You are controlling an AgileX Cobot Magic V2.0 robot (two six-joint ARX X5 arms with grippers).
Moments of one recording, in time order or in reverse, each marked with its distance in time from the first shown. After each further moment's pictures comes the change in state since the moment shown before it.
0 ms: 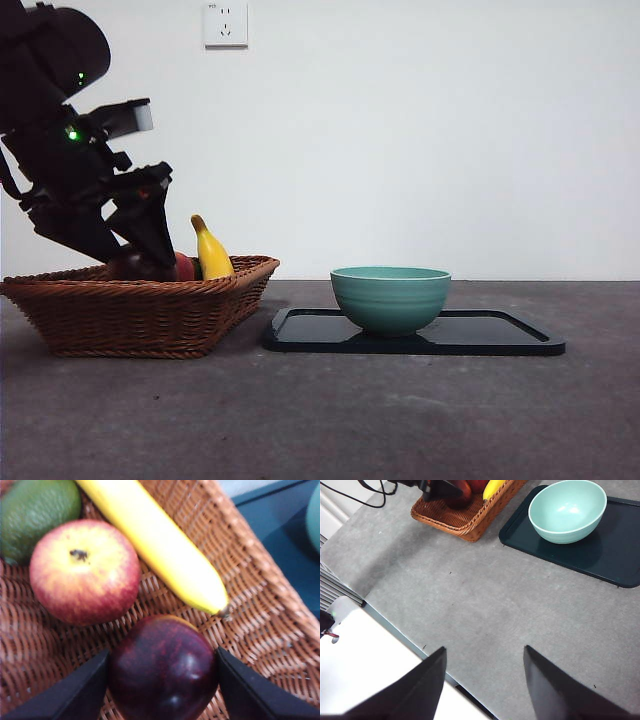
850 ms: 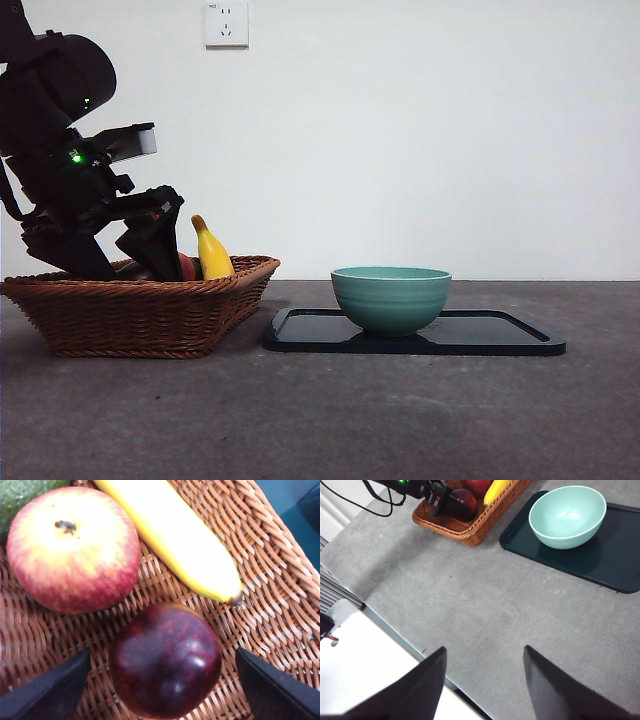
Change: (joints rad) left arm 0.001 0.051 0.000 0.003 0.001 0.004; right arm 0.000 0.000 0.000 0.016 0.000 0.000
